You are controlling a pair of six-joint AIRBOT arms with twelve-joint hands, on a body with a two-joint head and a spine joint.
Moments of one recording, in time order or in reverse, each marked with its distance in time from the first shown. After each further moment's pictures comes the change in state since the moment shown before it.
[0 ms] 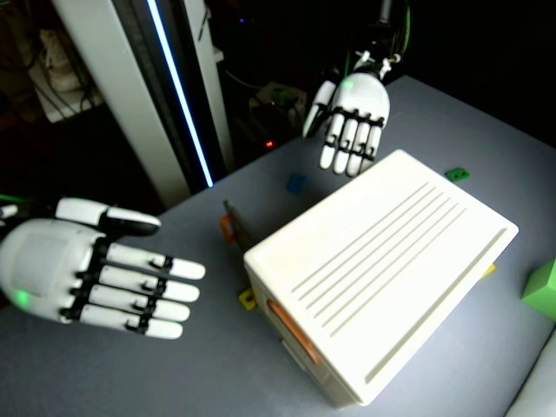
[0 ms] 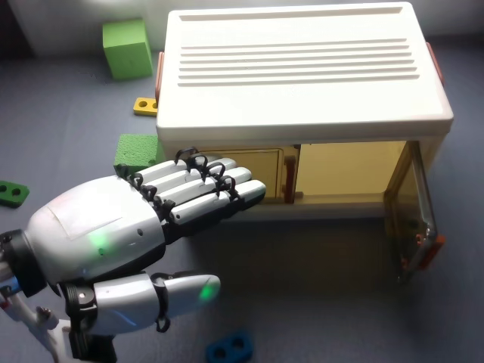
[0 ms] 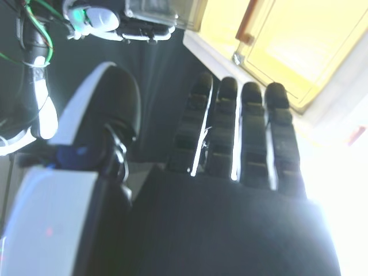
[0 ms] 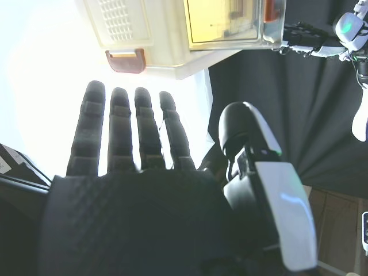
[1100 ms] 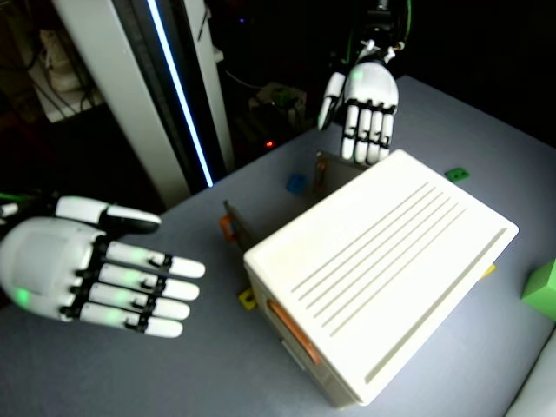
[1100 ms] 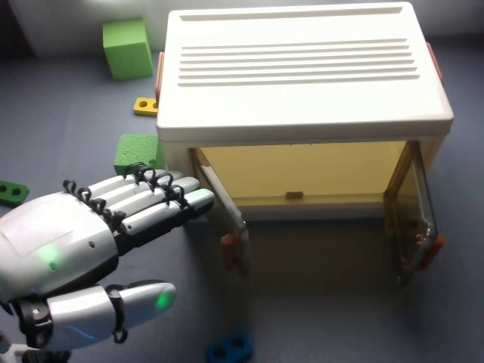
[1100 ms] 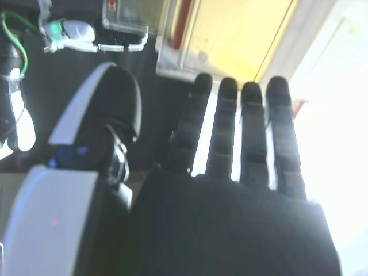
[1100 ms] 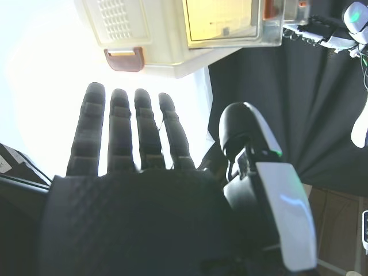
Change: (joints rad) left arm 0.127 0.079 -0.058 -0.101 -0.058 0.045; right arm -0.001 0.000 0.002 0.017 0.003 0.000
